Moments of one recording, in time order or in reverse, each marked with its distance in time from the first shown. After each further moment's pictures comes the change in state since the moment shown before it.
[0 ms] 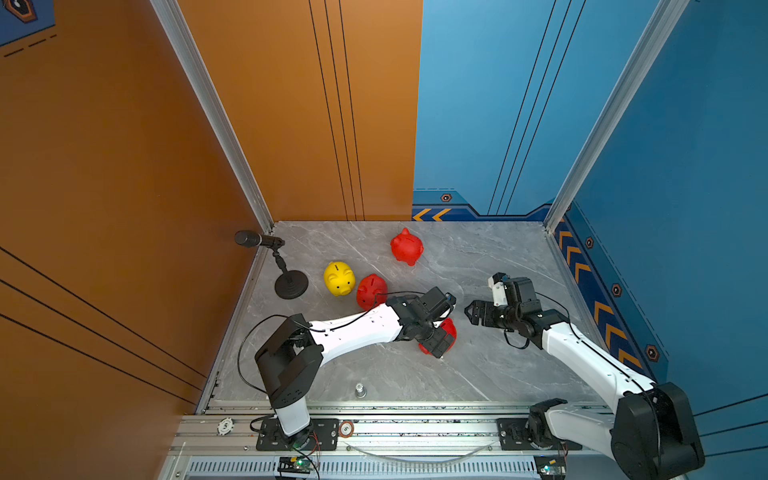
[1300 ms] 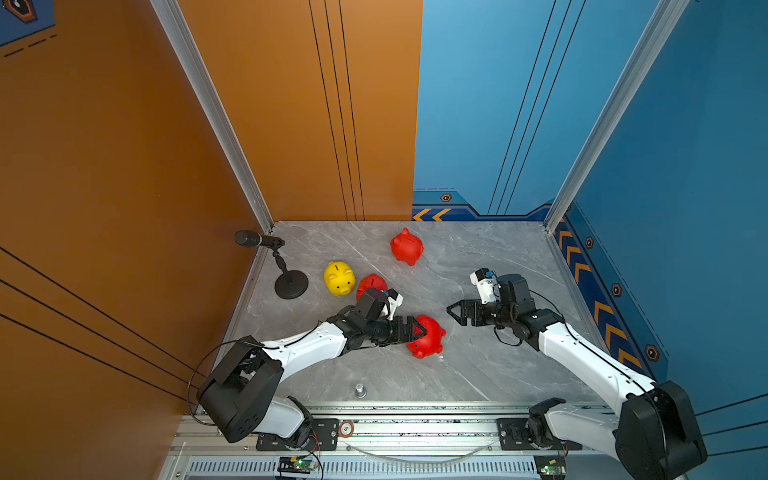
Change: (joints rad) left arm 0.343 -0.328 -0.583 0.579 0.527 -0.580; right arm 0.087 0.003 0.023 0.109 -0.212 -0.026
